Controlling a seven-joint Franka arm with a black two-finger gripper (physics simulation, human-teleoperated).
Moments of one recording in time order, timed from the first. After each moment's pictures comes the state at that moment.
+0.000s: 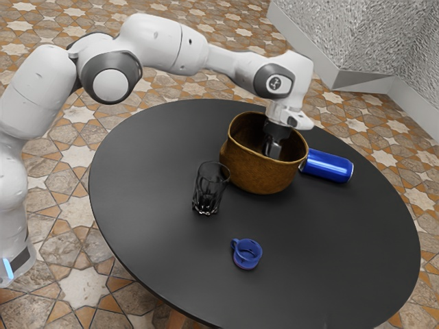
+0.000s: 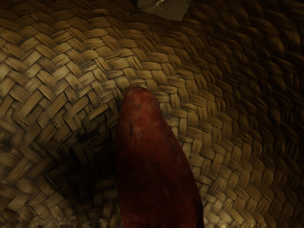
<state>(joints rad) 0.25 0.52 -0.21 -1.31 -0.16 1.66 0.45</state>
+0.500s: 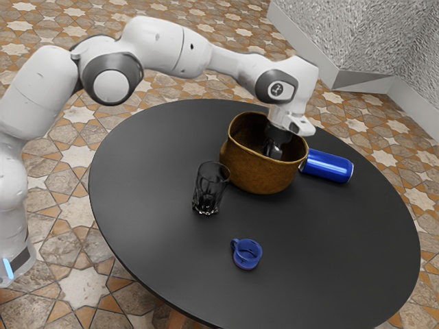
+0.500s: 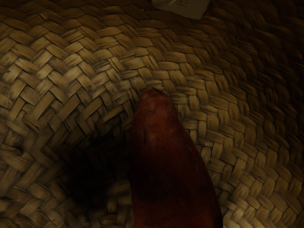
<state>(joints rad) 0.26 0.54 -0.25 -1.29 -0.06 1.67 0.40</state>
